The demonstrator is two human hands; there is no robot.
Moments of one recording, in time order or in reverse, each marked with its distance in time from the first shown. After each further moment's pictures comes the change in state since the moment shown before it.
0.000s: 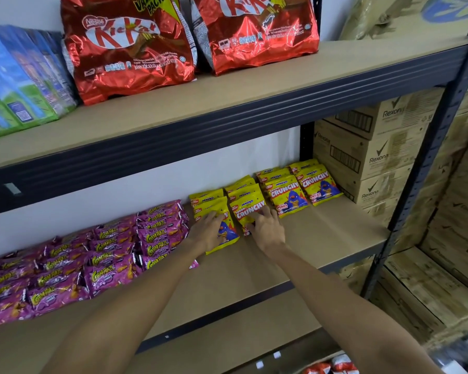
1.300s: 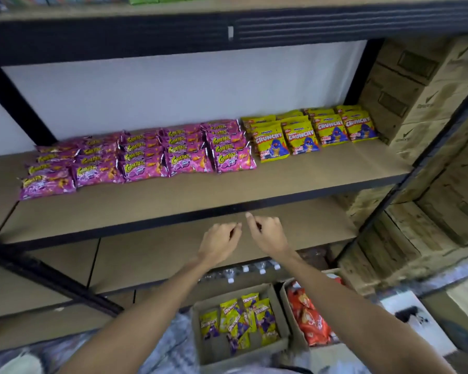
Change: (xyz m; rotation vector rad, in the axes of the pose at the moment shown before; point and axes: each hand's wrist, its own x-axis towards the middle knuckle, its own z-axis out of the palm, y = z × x) left_hand -0.338 -0.016 0.091 -0.575 0.173 -0.163; right_hand -0.286 -0.140 0.057 0.338 -0.061 -0.153
